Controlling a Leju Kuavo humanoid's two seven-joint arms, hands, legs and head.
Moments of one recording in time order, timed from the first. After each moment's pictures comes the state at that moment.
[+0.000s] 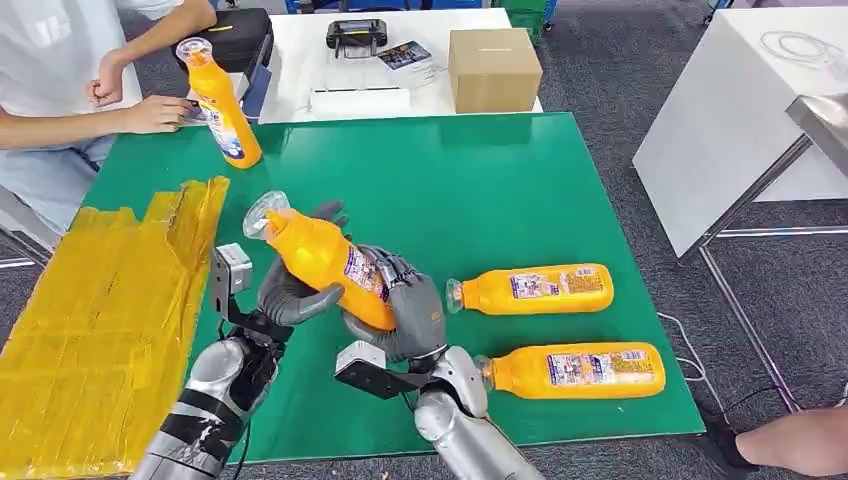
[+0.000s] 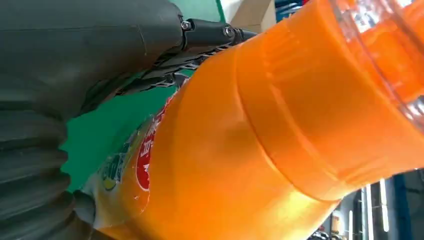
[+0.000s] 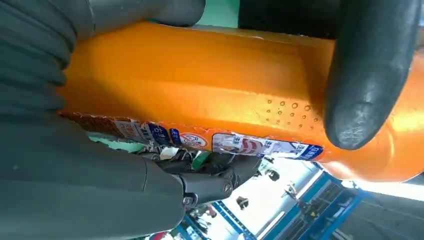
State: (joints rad) left arm -0.34 -0.11 -0.27 -1.20 0.14 -0.27 -0.38; right arm -0.31 0.31 0.50 -0.95 0.67 -0.58 -0.49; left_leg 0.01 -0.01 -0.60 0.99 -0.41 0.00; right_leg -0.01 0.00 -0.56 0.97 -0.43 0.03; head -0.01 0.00
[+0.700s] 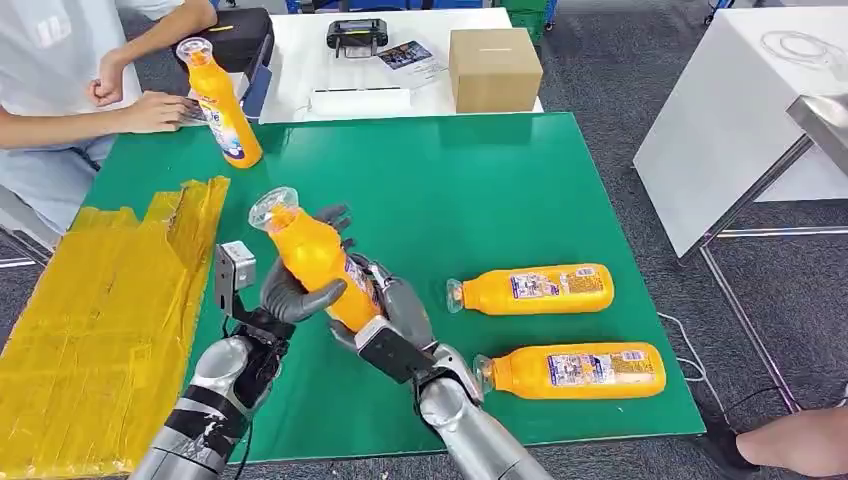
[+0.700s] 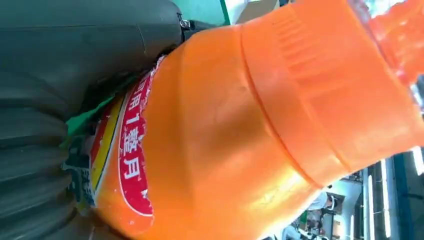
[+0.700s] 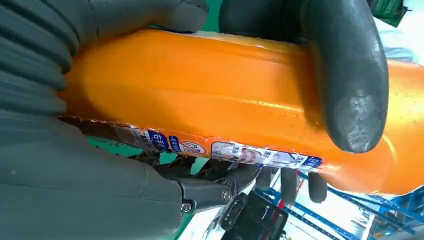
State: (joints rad) left arm -0.35 -0.11 -0.28 -1.17 0.15 -0.25 -0.40; right arm -0.34 0.30 0.50 -0.91 0.40 -0.19 -0.51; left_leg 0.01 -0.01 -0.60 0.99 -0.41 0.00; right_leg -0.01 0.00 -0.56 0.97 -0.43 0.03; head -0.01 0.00
